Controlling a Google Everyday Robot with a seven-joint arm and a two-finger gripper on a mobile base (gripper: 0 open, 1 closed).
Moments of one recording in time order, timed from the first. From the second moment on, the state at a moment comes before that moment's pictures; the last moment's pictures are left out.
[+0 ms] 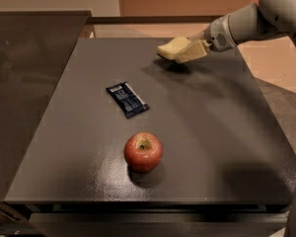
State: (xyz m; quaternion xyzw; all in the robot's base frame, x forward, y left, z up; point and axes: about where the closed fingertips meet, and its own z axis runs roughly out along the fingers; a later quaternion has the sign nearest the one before) arm 0.715 -0.132 0.884 -0.45 0.77 0.22 0.39
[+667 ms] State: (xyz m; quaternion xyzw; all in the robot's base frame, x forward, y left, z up) arm 0.646 -0.088 0.887 -0.51 0.74 0.25 0.37
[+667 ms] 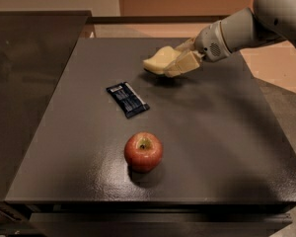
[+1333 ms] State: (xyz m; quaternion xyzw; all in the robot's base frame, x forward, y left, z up) arm 0.611 -0.050 0.882 -0.55 0.71 0.27 0.36
